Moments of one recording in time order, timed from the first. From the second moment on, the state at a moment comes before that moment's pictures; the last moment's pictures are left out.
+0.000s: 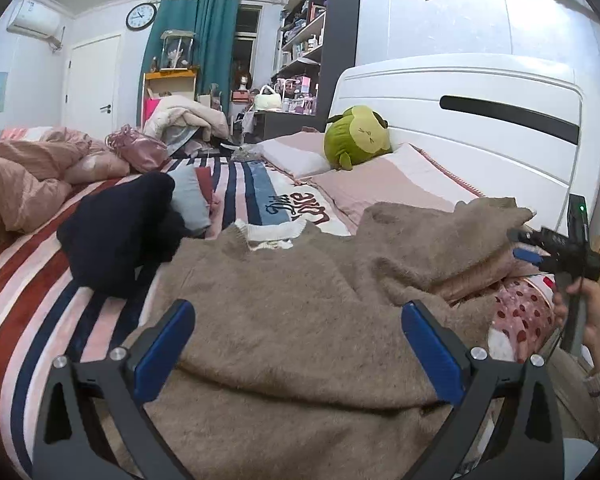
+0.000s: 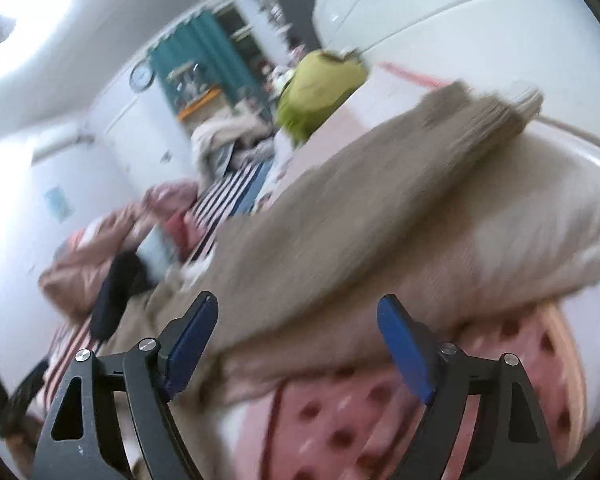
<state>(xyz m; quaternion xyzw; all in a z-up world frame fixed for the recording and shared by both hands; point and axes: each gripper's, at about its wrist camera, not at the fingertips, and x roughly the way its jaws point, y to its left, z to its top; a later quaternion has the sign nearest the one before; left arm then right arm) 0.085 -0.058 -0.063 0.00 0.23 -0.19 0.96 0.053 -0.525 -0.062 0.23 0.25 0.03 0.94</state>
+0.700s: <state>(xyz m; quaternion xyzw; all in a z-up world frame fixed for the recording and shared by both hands) 0.089 -0.018 -0.075 -0.06 0.25 -0.16 0.95 0.071 -0.448 0.020 0.10 0.13 0.10 0.98</state>
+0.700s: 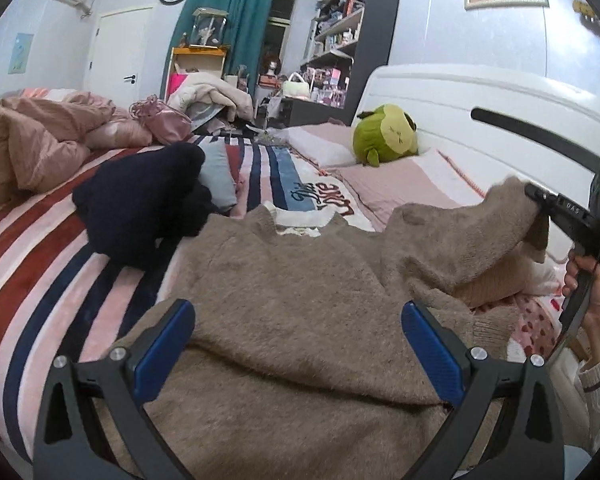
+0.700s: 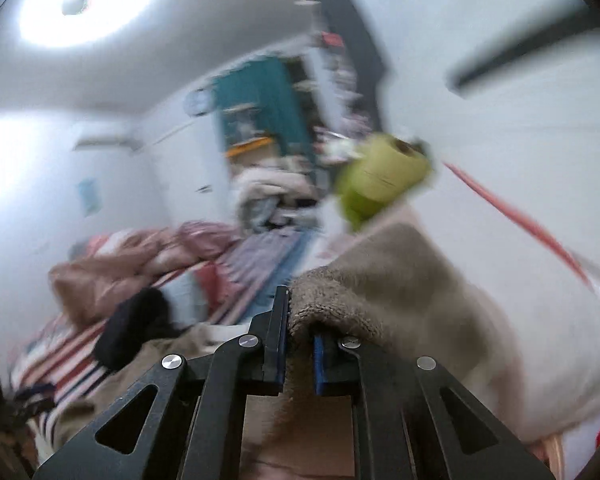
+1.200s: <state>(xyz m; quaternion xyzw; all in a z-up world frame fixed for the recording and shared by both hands) 0.052 0.056 -0.087 -0.10 0.26 -0.15 0.95 0.096 -0.216 -0.107 -0.04 0.48 0.36 0.80</state>
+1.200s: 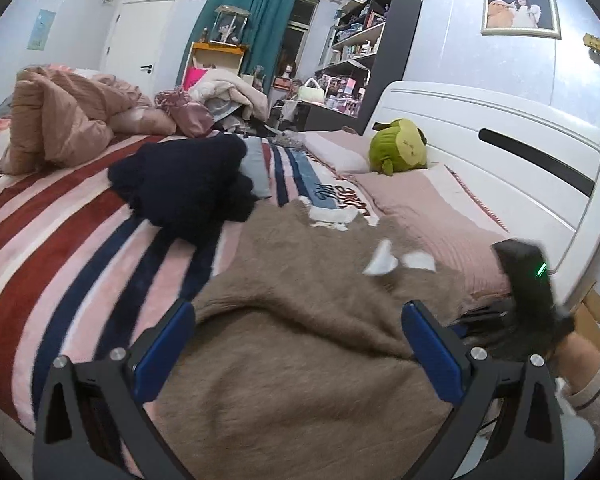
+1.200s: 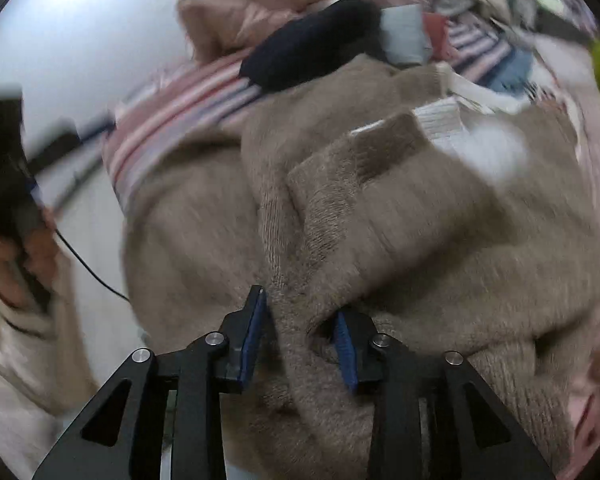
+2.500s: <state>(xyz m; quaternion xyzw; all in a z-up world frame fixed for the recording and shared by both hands) 0.037 0.107 -0.120 -0.12 0.29 -0.13 0.94 0.052 -0.206 -0.073 -0.03 0.45 0.42 0.79</state>
